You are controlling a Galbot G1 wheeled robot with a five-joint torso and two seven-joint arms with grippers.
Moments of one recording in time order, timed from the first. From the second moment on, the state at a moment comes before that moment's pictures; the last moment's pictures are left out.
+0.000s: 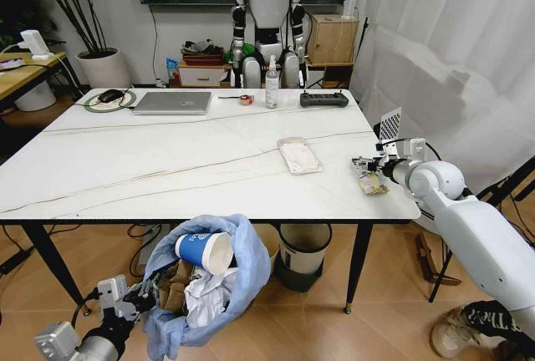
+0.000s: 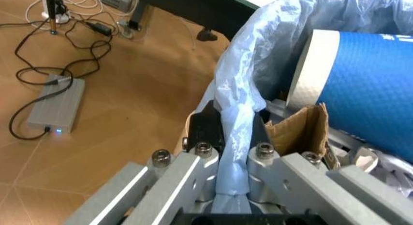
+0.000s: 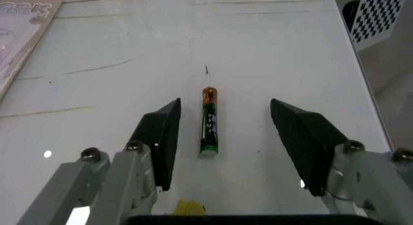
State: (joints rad) left arm 1.98 -1.23 -0.80 -2.34 -0.82 0.28 -0.02; right arm -0.58 0.87 0.14 1.48 0.87 -0.69 0.09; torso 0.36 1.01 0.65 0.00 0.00
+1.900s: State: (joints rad) left arm 2.00 -1.21 -0.80 -2.37 -0.87 0.29 -0.04; right arm -0.67 0.89 0.03 2.21 1.26 -0.56 0.15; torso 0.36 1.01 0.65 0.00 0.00
